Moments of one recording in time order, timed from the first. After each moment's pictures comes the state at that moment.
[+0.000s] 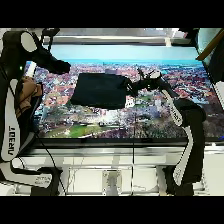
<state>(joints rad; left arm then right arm) -0.16 -1.53 1.87 1.49 -1.42 -1.41 0.14 -2.12 1.77 -0.54 1.12 1.46</state>
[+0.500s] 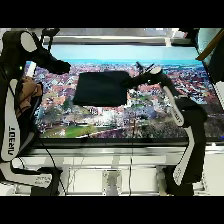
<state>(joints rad) -0.16 -1.53 1.87 1.49 -1.43 -1.41 0.07 -2.07 1.89 -0.64 1.19 1.46</state>
